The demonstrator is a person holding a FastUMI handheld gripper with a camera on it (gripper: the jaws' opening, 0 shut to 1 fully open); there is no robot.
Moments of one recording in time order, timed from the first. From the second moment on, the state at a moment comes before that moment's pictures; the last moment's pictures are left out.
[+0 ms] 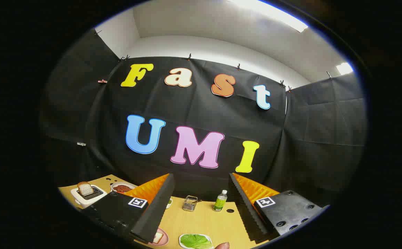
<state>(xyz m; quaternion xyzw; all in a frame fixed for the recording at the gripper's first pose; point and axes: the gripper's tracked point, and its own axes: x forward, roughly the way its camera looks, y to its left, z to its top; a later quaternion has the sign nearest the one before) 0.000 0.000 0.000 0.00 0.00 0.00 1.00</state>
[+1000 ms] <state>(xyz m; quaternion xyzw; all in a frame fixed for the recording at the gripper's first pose) 0.011 0.011 -0.056 -0.01 0.07 0.06 1.00</state>
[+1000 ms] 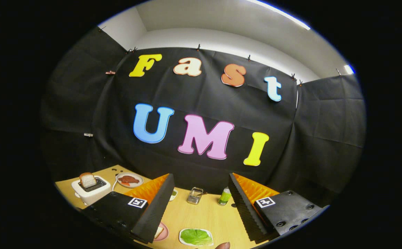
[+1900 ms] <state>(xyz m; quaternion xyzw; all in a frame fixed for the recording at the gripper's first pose) 0.001 0.008 -0.423 -0.01 0.44 0.20 0.88</state>
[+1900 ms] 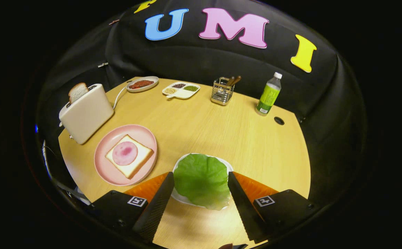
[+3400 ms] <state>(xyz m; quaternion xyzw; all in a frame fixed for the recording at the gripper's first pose) -0.012 0.030 -0.414 0.02 0.49 0.21 0.84</state>
